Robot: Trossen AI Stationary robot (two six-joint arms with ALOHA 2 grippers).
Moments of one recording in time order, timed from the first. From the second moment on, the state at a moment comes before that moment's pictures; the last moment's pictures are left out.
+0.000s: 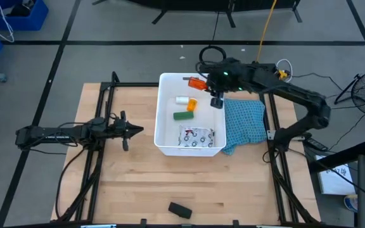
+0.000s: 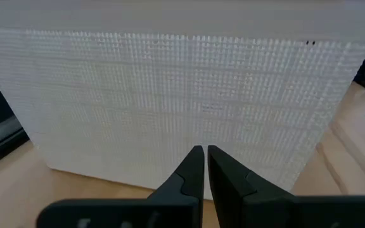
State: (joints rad) left arm 0.11 0.30 0.01 0.15 -0.05 -0.03; right arm -0.41 1.48 1.54 -0.81 0.05 -0.34
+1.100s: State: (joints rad) left arm 0.11 0.30 0.01 0.16 -0.05 0.00; right arm -0.49 1.94 1.54 -0.88 -0.05 -0.37
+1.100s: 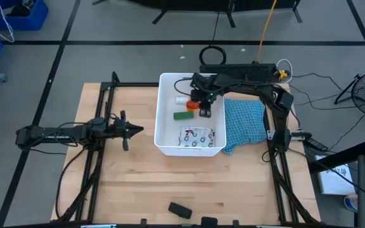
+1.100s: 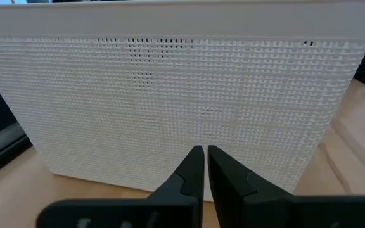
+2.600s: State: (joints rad) left arm 0.11 0.30 0.01 0.15 -0.05 0.02; right arm -0.35 1.20 1.52 -0.91 -0.29 -0.36
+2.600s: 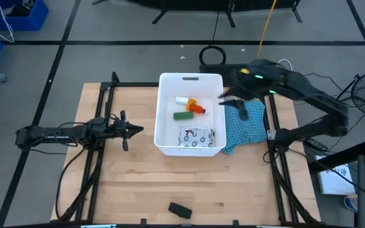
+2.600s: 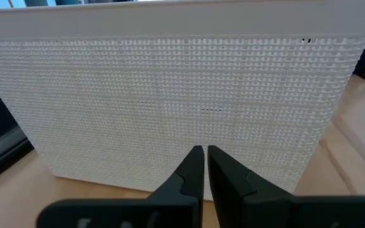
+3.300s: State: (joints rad) left arm 0.11 0.30 0.01 0.15 -0.05 -0.01; right arm -0.09 0.37 0.53 -0.27 -0.25 -0.04
